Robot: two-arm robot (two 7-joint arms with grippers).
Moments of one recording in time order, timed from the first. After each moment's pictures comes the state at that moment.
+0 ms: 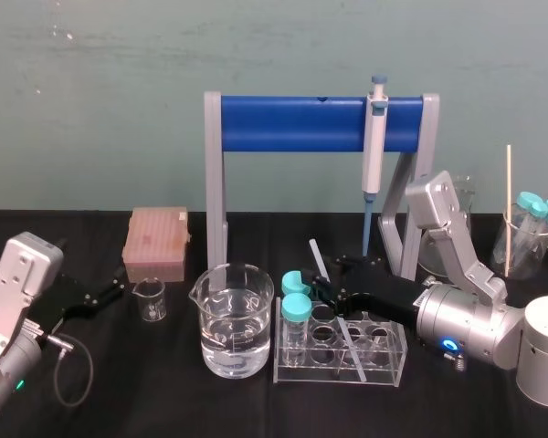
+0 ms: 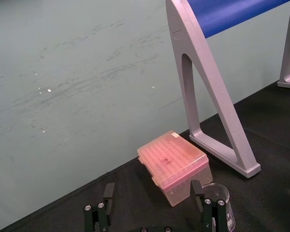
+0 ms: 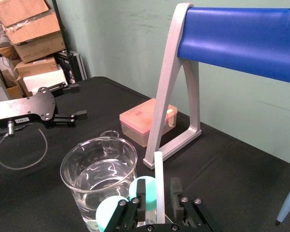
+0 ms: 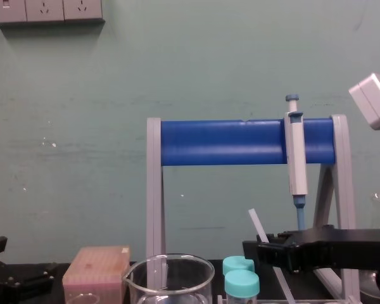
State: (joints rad) left arm -0.20 0.60 0.45 -1.41 -0.25 -0.12 0.03; right arm 0.38 0.48 -0.51 -1.47 0.50 0.24 0.46
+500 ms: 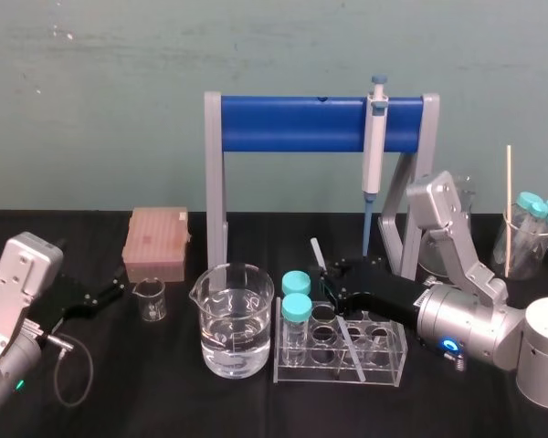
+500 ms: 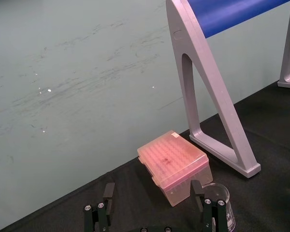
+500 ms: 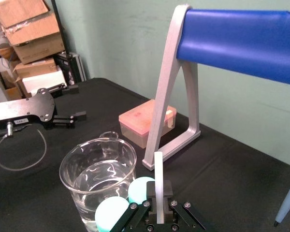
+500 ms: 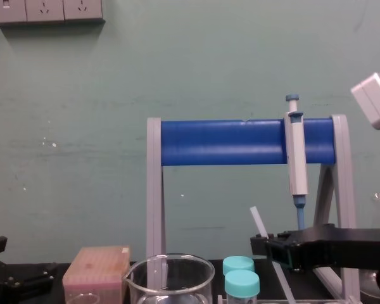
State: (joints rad) left arm -0.20 0.60 0.45 -1.41 -0.25 -0.12 0.03; right arm 0.38 0.48 -0.50 -1.47 0.49 0.23 0.45
